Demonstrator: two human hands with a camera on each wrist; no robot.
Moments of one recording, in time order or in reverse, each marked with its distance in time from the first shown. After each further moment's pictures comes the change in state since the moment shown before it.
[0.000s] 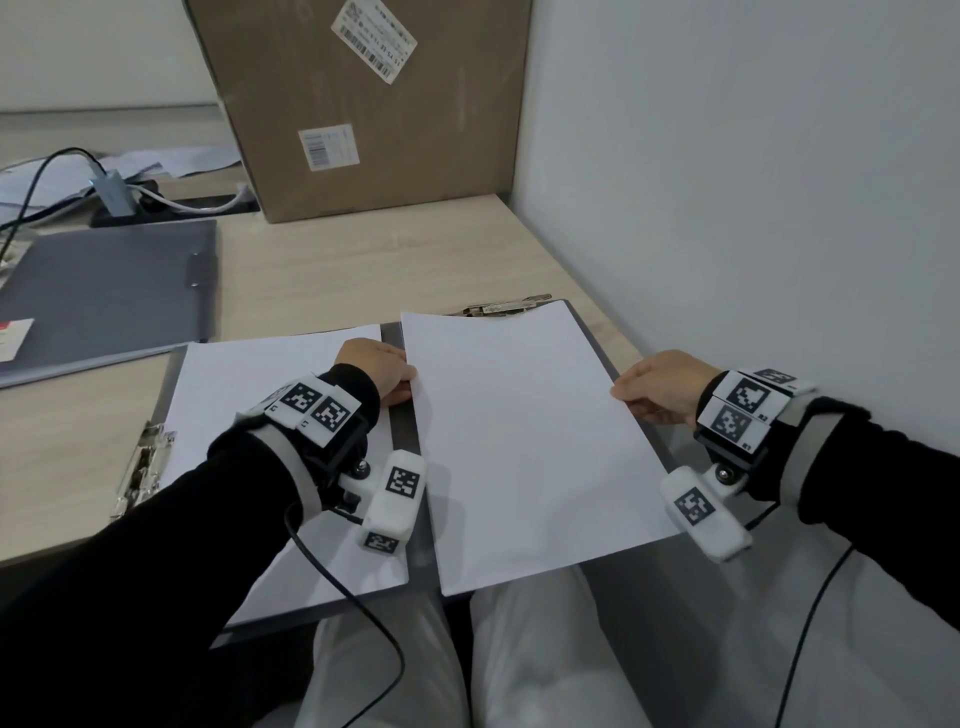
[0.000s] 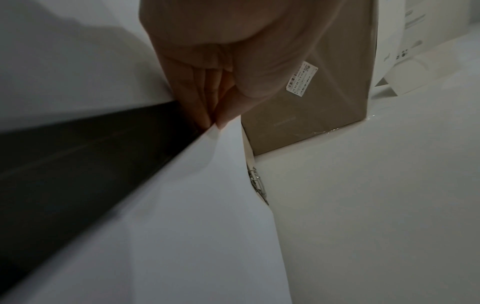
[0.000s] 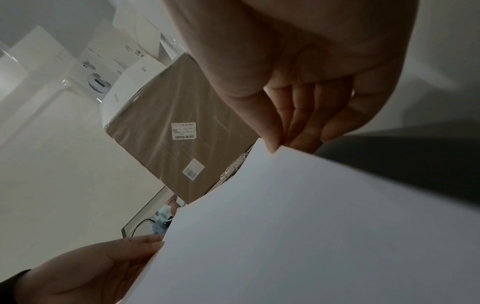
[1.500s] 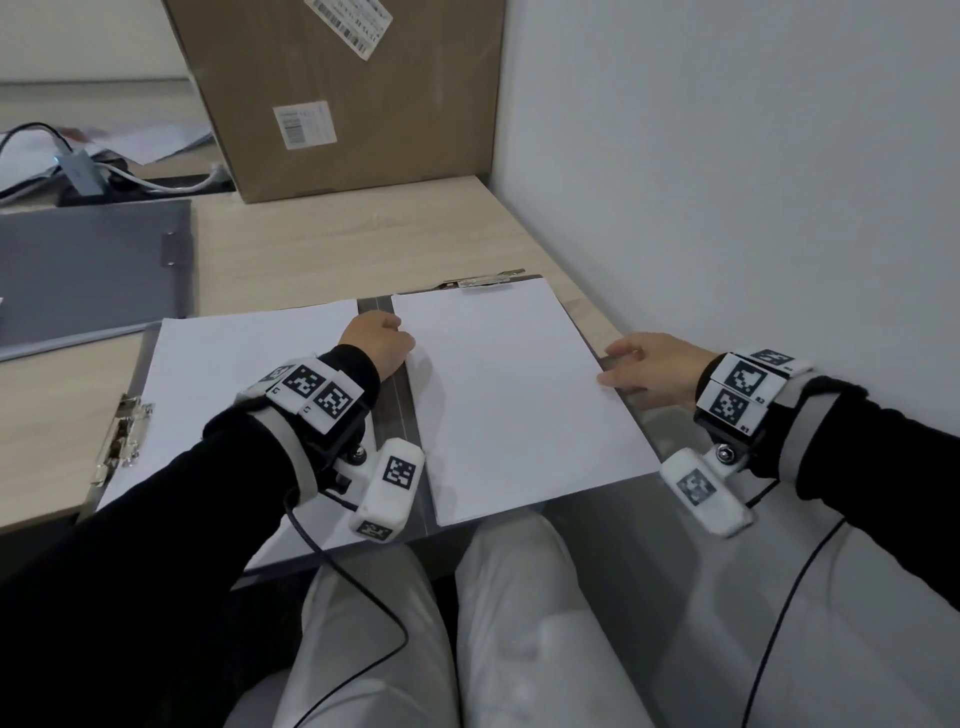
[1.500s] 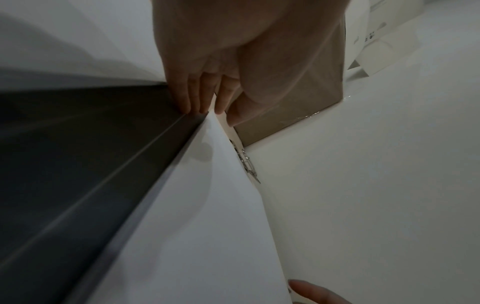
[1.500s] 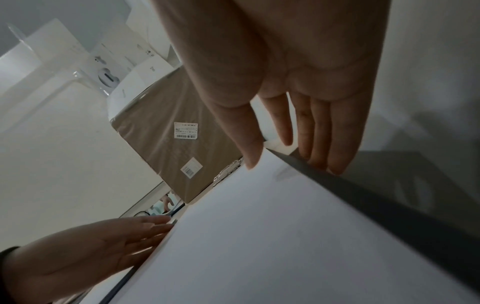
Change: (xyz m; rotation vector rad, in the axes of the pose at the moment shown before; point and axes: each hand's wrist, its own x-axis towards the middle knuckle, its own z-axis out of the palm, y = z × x) left_hand -0.008 -0.002 0.012 0.316 0.013 0.135; right_hand -0.018 0.018 -0.007 0.011 -0.066 -0.035
